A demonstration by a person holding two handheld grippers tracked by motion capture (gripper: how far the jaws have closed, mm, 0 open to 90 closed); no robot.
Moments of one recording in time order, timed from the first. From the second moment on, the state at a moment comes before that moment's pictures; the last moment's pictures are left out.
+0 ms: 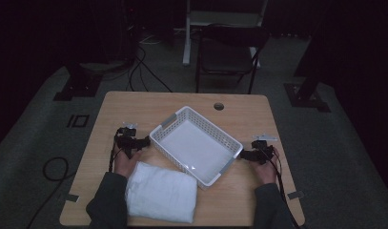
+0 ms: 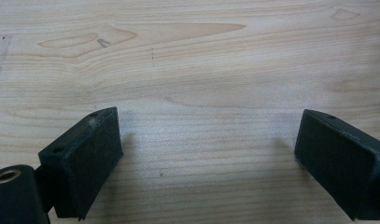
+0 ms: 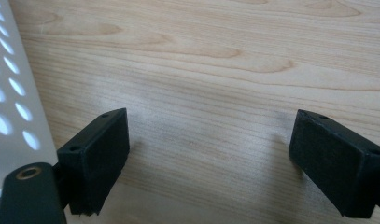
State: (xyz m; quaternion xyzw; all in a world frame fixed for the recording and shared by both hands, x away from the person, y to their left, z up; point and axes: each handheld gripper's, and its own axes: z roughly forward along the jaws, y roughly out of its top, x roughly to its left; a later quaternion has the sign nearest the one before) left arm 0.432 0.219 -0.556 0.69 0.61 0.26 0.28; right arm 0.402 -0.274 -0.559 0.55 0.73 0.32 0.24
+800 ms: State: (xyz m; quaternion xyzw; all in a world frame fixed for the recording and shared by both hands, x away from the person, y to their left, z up) left arm 0.432 0.219 -0.556 0.69 0.61 0.26 0.28; right arm 0.346 -0.274 -0.495 0.54 0.70 0.38 0.27
